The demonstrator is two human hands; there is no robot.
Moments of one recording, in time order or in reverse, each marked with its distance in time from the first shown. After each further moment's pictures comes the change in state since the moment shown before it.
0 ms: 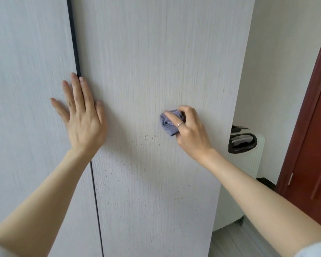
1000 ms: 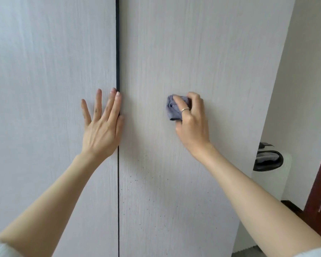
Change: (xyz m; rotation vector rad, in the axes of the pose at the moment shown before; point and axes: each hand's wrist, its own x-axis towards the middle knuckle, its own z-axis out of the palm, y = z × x) left_hand 0.003 -0.038 -0.029 0.137 -0.133 0.231; right_hand 0.072 -0.053 0.015 0.067 0.187 0.148
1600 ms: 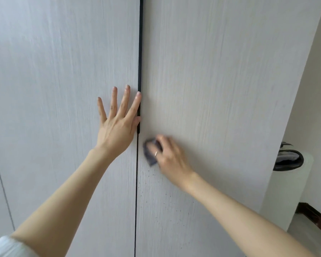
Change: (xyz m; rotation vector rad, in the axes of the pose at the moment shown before) left_hand -0.007 -0.015 -0.016 0.109 -0.109 0.047; right_hand -0.075 -0.068 0.036 0.026 -0.260 -0.361
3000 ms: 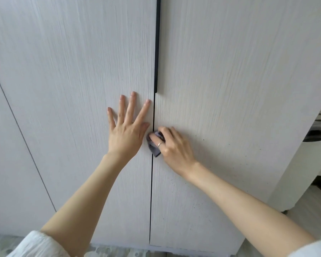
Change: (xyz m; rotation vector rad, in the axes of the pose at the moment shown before) left_hand -0.103 -0.003 0.043 -0.062 -0.240 -0.132; right_hand -0.045 -0.051 0.048 0.009 0.013 0.018
